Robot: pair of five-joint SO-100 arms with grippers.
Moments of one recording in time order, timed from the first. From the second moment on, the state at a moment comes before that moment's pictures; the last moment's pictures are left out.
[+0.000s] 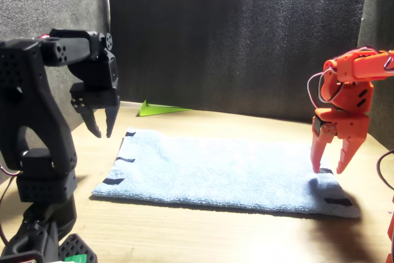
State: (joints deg) arm 0 66.8 90.8 94.0 91.2 78.6; arm 1 105.1 80.6 98.9 84.3 106.0
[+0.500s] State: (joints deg) arm 0 72.1 94.5 96.0 91.1 81.4; arm 1 100.9 82.3 104.9 79.7 104.7
